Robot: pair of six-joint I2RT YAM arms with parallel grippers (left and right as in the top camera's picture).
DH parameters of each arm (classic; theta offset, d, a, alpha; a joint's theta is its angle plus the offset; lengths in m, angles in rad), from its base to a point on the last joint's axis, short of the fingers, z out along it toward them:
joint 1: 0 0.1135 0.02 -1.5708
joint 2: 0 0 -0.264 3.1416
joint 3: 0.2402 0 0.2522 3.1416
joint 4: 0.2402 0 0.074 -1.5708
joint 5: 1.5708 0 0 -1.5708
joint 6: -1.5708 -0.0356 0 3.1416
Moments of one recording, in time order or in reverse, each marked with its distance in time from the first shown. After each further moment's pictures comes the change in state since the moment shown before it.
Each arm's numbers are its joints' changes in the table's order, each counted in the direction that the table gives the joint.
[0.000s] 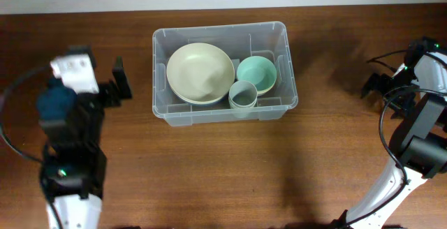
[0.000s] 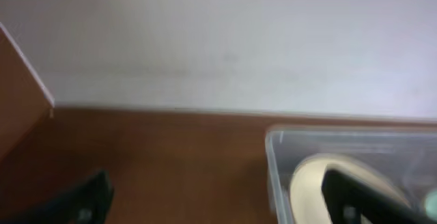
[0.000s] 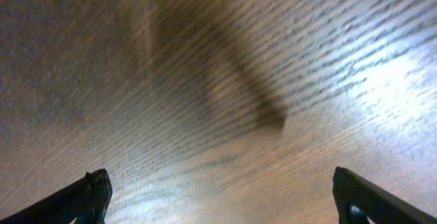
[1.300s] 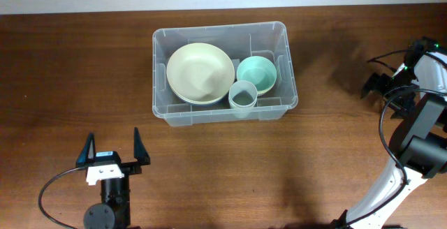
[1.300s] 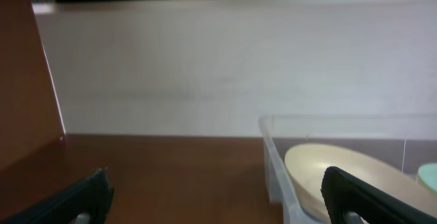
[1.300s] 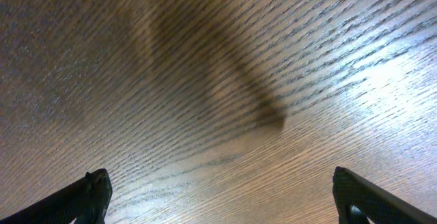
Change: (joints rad) left arm 0.000 -0.946 -0.863 -0.277 0.000 0.000; right arm 0.000 0.000 0.000 0.000 0.000 0.000
